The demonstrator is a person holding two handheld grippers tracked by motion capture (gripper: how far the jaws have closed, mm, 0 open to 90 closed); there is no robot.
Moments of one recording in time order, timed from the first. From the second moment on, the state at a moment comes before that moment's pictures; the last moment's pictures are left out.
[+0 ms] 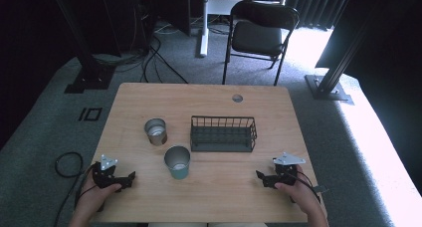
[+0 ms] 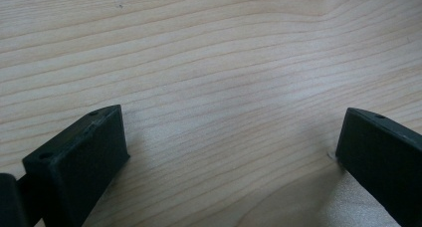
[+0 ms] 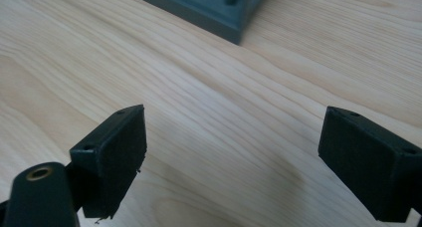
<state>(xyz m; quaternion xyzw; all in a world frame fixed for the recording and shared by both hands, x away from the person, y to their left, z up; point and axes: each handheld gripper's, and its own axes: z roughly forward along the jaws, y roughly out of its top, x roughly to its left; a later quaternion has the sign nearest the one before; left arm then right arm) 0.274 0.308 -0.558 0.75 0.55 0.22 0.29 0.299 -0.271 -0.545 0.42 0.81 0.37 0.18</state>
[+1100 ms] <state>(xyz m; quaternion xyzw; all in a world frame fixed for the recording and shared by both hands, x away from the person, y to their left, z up) 0.274 0.308 -0.558 0.75 0.55 0.22 0.29 0.304 -0.177 -0.535 0.30 0.85 0.42 0.13</state>
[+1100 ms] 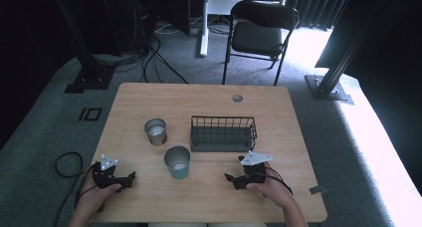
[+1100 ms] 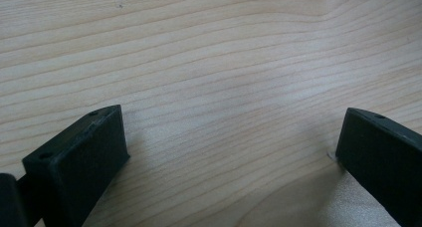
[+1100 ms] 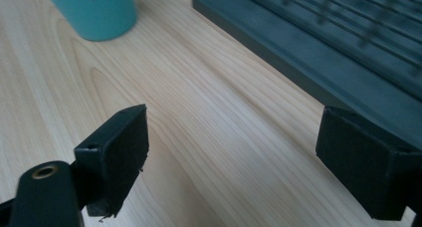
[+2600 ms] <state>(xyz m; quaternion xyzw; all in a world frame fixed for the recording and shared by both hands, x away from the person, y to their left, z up) 0.274 0.308 -0.558 0.75 0.55 0.22 0.29 0.307 -0.059 -0.524 0.17 0.85 0.49 0.09</state>
